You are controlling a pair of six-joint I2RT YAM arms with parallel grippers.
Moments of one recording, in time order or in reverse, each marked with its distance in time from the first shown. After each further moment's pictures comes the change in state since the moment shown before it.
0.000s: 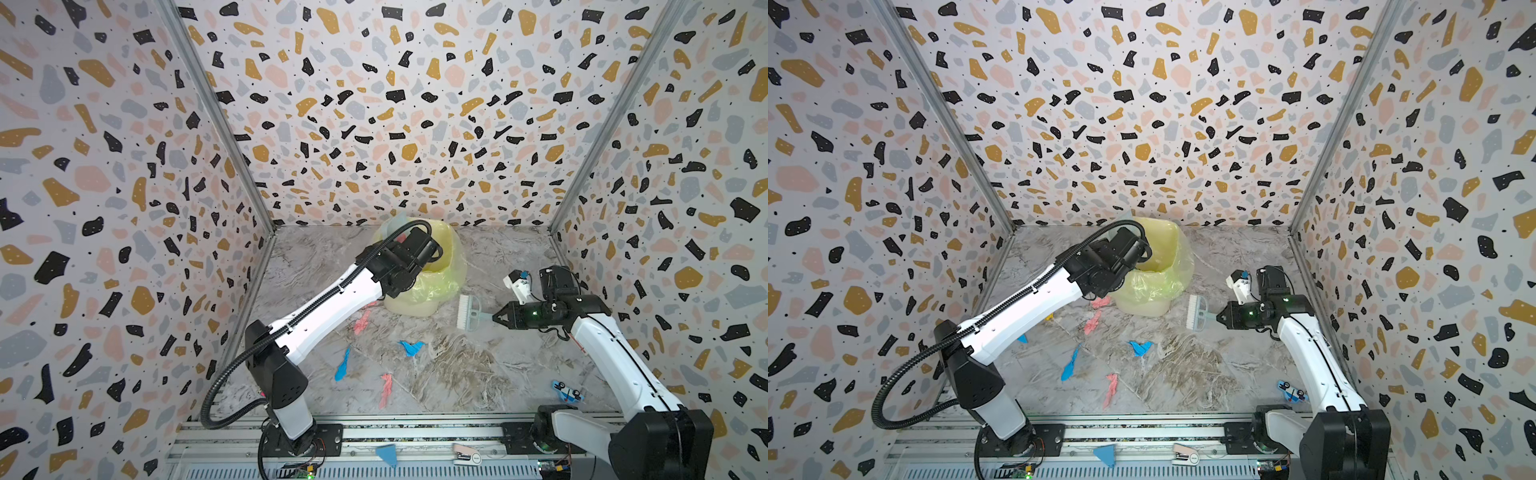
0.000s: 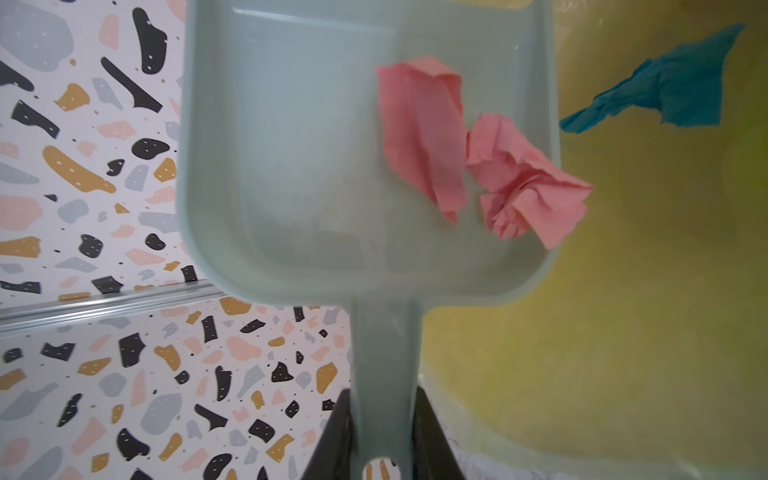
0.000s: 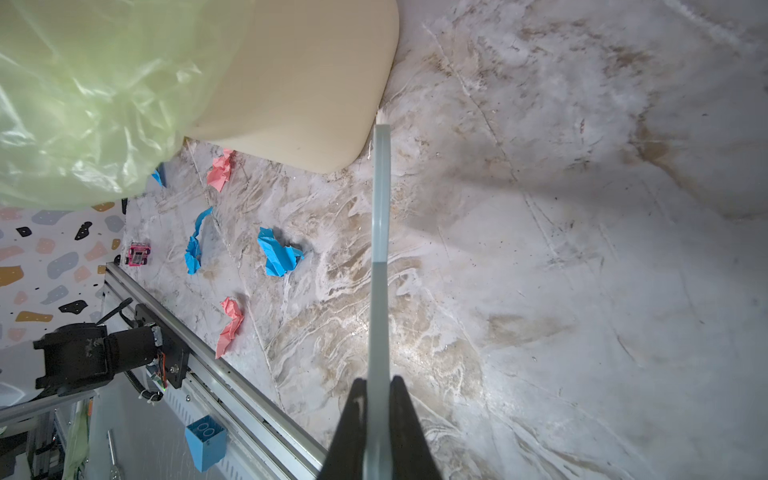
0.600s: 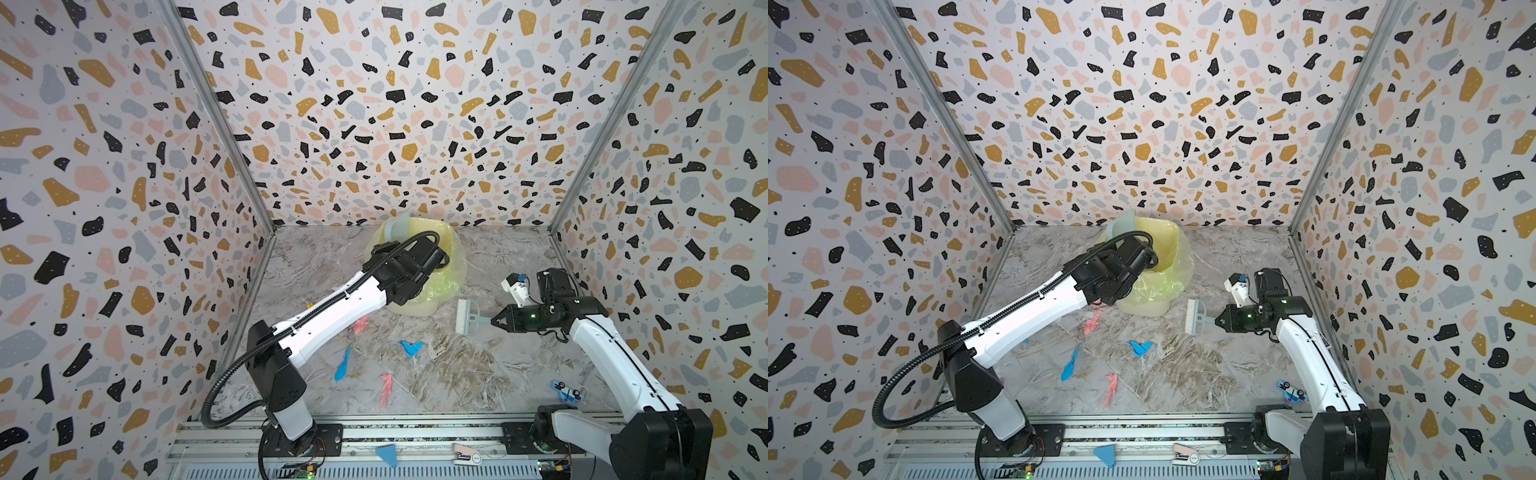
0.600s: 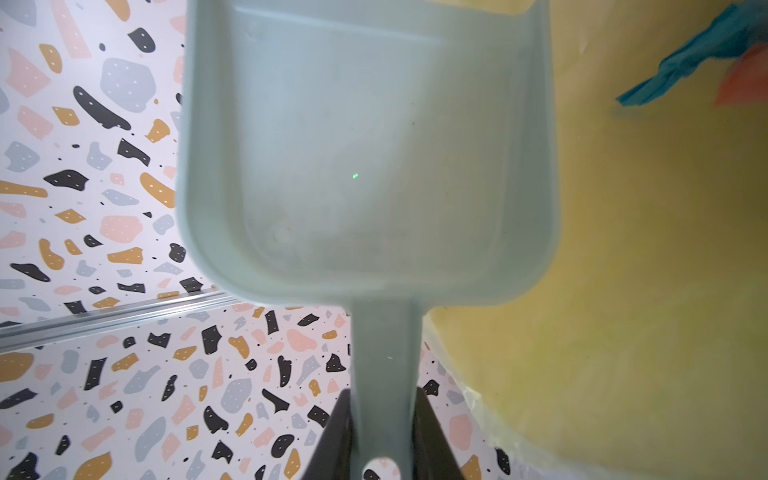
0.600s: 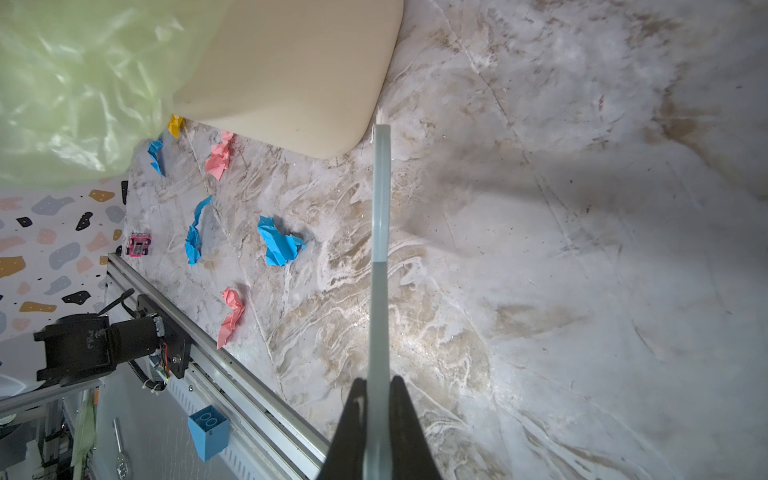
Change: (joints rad) left arm -0.035 -0.013 -0.022 0.108 -0.116 0.103; right arm 0.010 -0.018 -0.033 -0.006 -0.006 0.007
